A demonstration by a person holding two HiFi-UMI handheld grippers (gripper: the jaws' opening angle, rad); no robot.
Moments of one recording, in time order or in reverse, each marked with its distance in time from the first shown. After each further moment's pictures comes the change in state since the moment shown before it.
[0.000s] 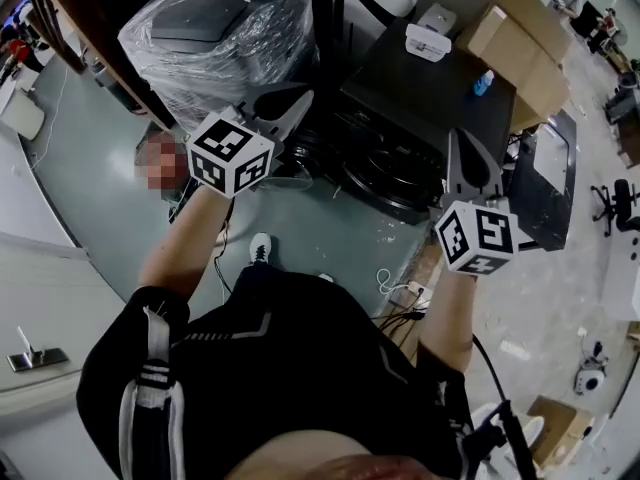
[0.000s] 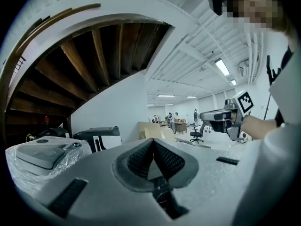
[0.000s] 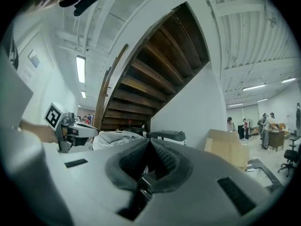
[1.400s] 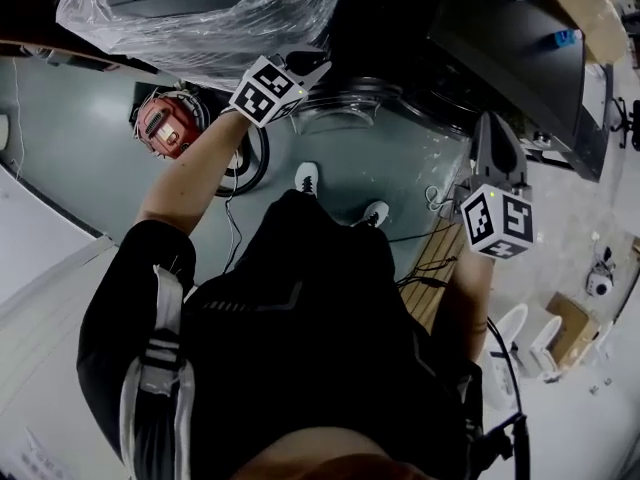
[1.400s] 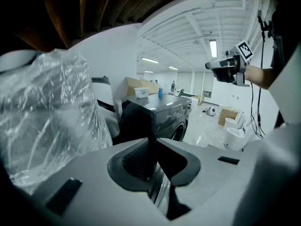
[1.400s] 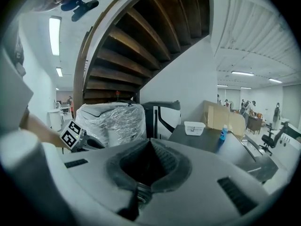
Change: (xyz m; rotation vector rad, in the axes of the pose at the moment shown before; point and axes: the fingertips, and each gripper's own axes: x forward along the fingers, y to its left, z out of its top) left arm 0.046 0.237 -0.323 -0.004 0.434 -0.369; right arm 0.186 0.128 -0.144 0.064 0.348 -0.218
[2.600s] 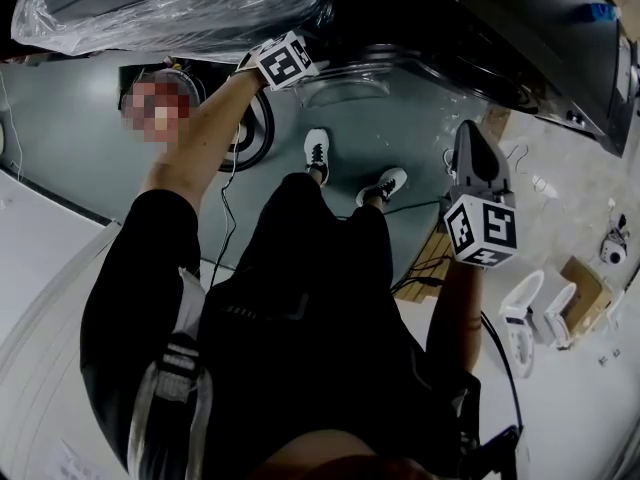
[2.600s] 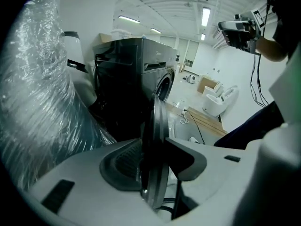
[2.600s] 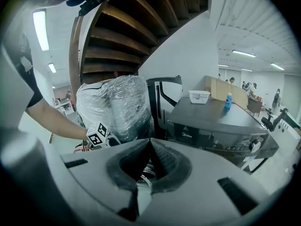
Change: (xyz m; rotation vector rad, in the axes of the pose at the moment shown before) left arm 0.104 0.004 -0.191 0.125 0.449 -0.260; right arm 0.024 0.043 -0.129 0.081 0.234 0.017
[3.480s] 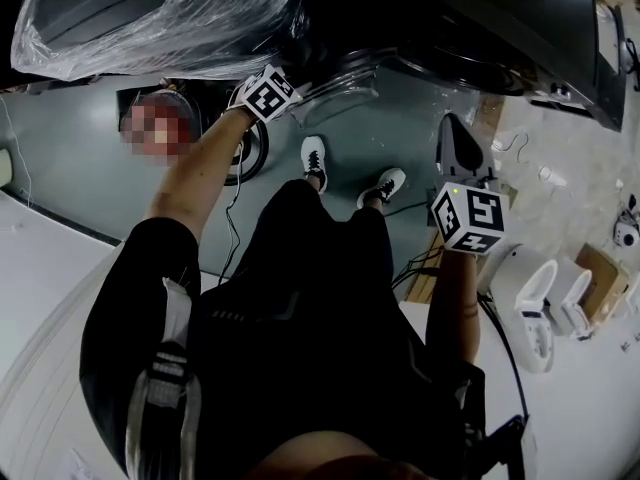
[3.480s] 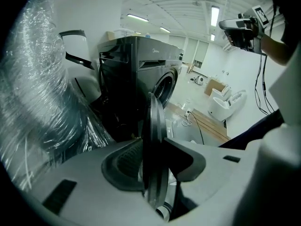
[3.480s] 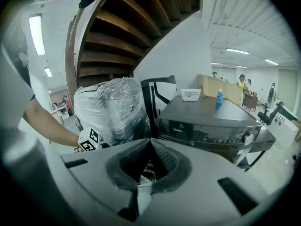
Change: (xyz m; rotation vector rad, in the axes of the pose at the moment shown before) left arm 0.006 -0.049 -0.006 -0.093 0.010 0.068; right arm -0.026 -0.027 -0.020 0.053 -0.006 -0.028
